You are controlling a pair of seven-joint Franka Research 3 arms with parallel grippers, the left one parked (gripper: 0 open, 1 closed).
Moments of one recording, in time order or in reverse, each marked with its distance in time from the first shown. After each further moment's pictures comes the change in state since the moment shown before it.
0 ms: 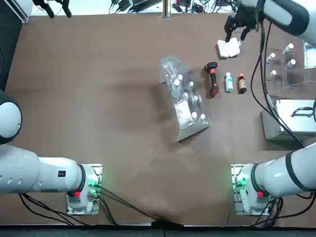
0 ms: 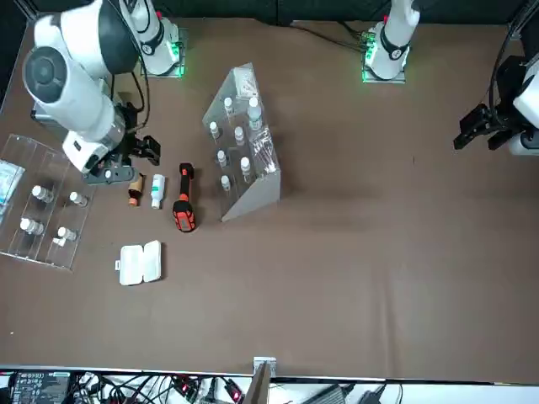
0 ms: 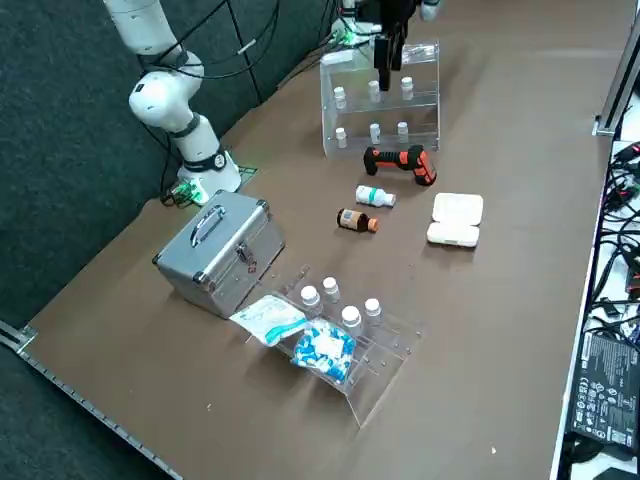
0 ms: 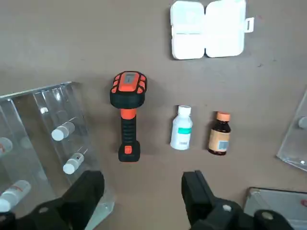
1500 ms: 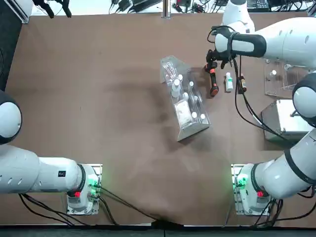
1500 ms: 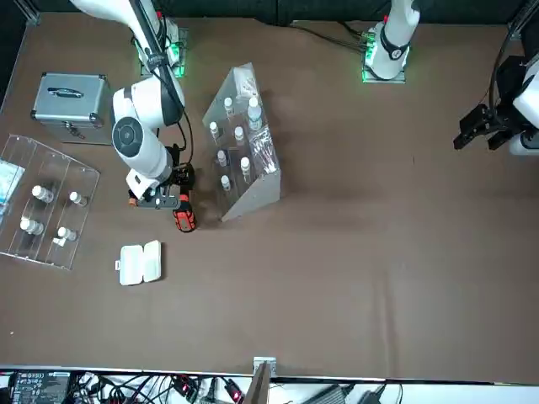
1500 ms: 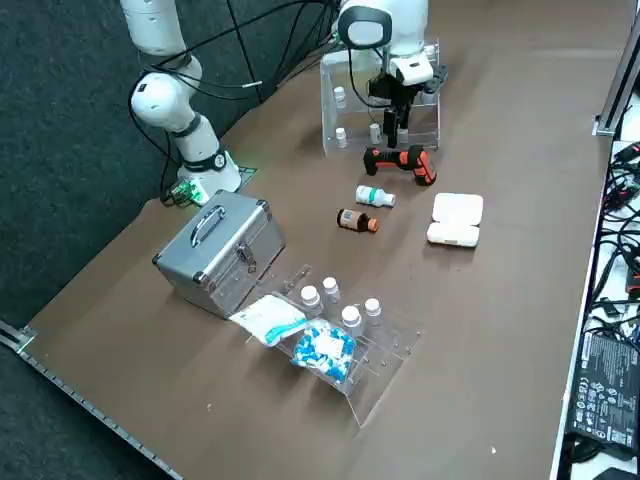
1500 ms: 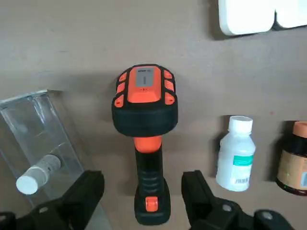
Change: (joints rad) arm 0.078 0.195 0.000 -0.215 0.020 0.409 0.137
